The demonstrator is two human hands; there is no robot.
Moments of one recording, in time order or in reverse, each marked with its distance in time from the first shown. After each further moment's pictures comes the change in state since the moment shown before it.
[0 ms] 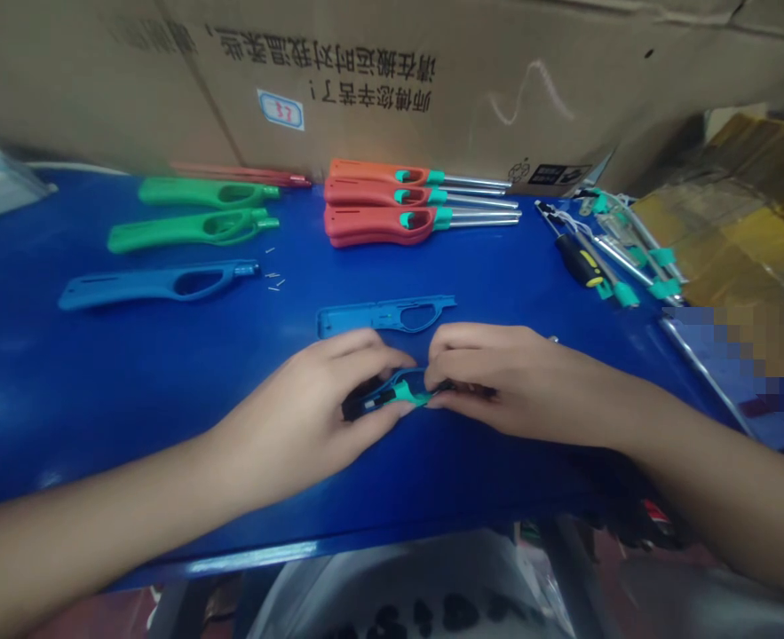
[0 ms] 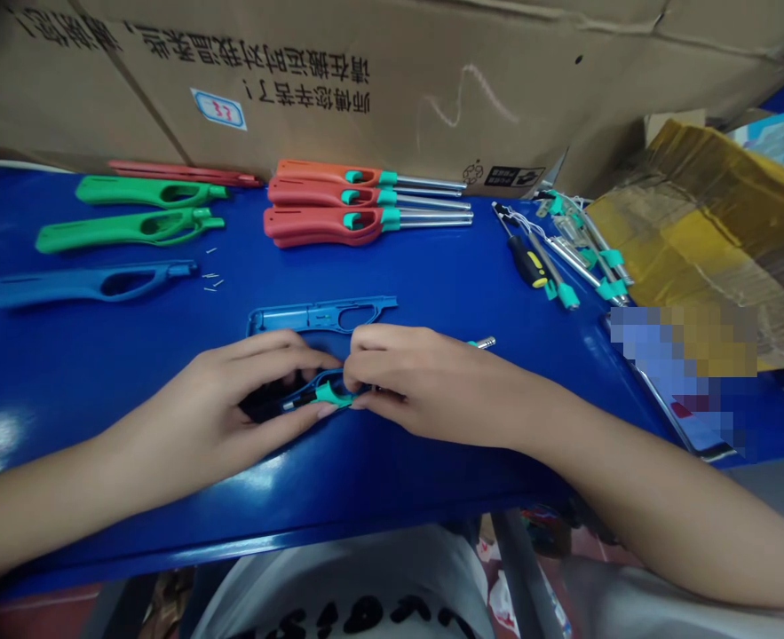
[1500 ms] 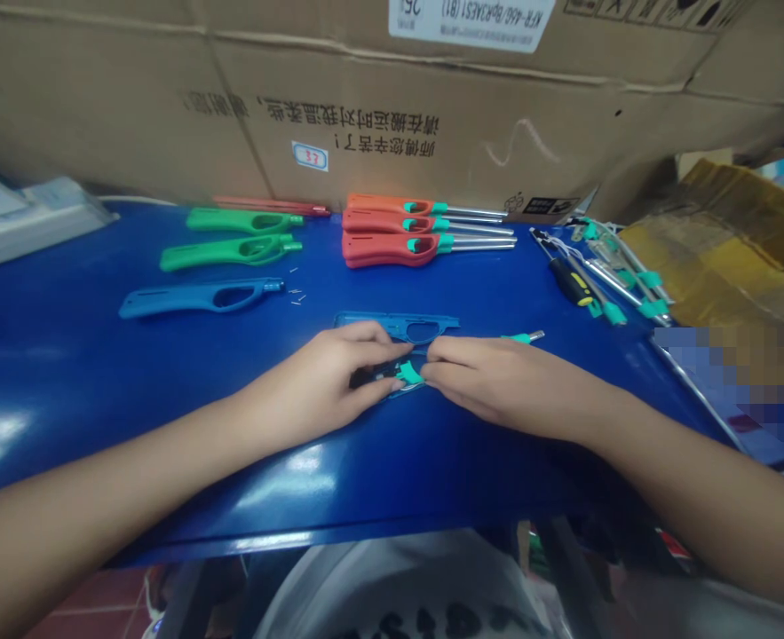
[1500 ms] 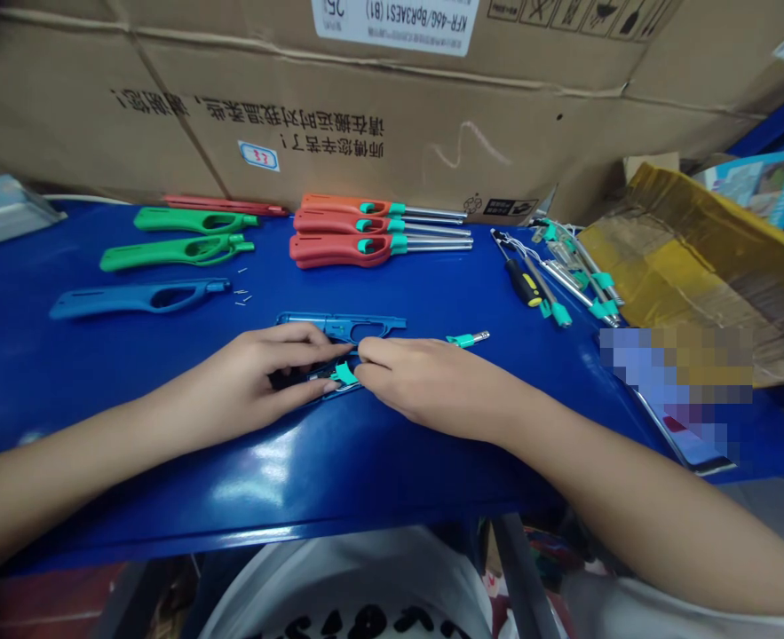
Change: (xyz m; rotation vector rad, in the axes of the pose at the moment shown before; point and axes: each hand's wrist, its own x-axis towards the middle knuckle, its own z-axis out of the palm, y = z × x) left_hand 0.014 -0.017 -0.012 -0.007 -0.024 0.064; right_hand 0.004 0.001 0.003 -0.527 -0.058 -0.166
